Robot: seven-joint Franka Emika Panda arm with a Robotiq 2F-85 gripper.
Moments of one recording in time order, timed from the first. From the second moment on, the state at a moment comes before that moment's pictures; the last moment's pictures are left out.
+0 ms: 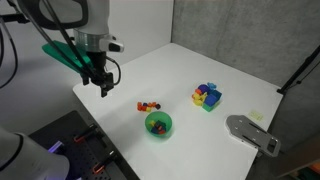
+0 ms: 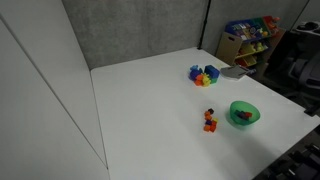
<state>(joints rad) 0.06 -0.63 -0.07 -2.72 0.05 1.83 -0.23</state>
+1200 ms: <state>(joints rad) 0.14 -0.08 0.05 -2.58 0.03 2.49 -0.29</state>
